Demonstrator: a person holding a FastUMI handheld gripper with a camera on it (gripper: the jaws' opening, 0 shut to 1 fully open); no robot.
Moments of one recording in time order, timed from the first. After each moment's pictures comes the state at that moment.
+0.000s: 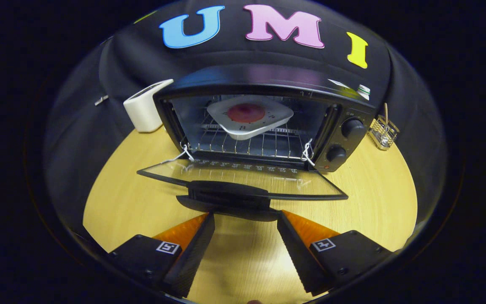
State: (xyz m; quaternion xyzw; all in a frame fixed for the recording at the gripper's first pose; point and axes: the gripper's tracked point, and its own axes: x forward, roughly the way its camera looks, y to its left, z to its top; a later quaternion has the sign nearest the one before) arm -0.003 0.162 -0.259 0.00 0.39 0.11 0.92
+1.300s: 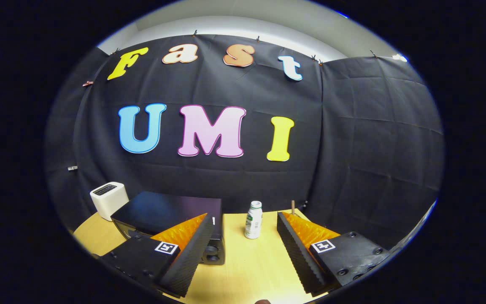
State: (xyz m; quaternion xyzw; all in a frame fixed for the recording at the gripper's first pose) arm -0.004 -0.071 -0.003 -0.01 0.04 -0.05 1.00
